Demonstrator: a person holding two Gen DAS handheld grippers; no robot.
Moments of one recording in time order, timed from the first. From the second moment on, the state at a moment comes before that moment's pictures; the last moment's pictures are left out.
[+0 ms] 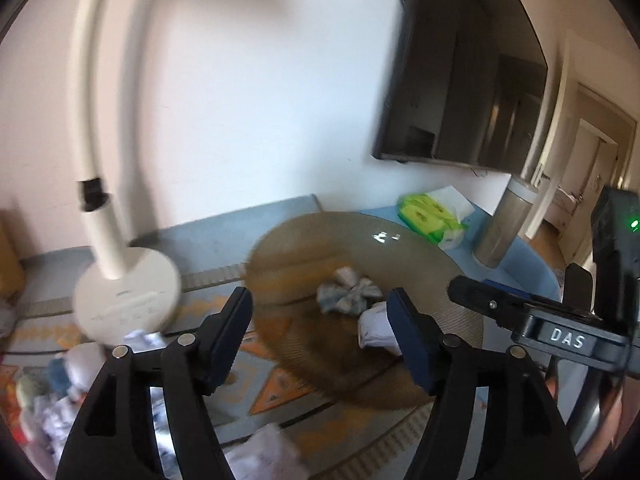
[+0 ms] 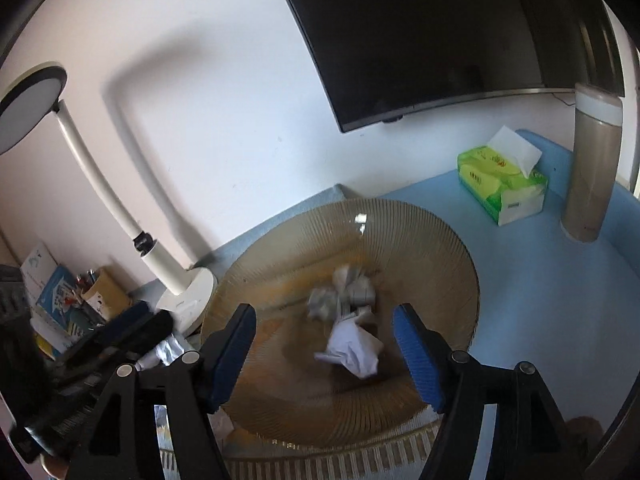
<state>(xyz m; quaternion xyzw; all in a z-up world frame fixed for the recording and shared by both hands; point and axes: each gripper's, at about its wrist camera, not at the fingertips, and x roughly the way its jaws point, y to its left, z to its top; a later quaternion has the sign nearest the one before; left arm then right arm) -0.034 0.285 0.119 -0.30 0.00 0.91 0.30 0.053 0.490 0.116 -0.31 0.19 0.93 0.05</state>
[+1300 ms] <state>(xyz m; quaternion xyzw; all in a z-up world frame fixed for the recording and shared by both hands) 0.023 -0.114 0.030 -0.37 -0.09 0.92 -0.04 0.101 0.304 0.028 -0.36 0.07 0.93 -0.04</state>
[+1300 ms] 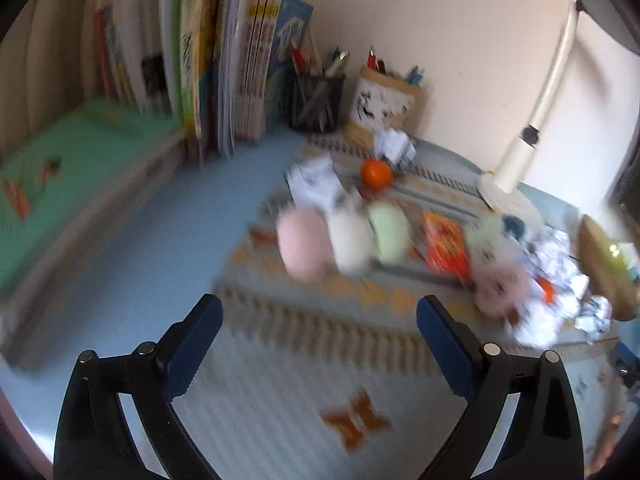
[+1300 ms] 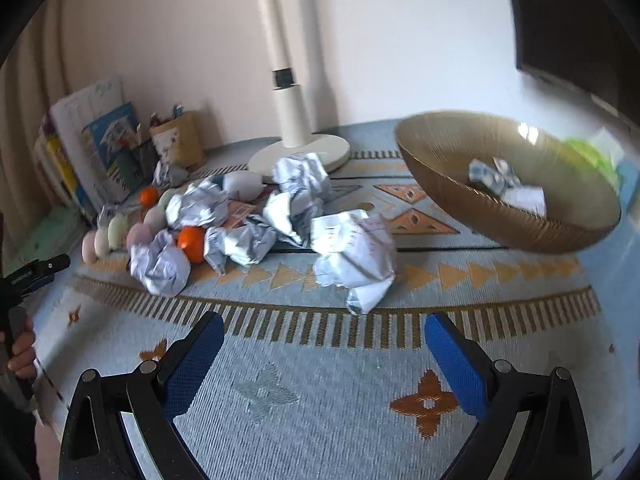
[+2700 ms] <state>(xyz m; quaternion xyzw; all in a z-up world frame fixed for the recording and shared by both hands) -0.045 -0.052 0.010 -0.44 -0.01 0.90 0.04 0.032 0.313 0.013 -0.42 0.07 0.90 -0.01</state>
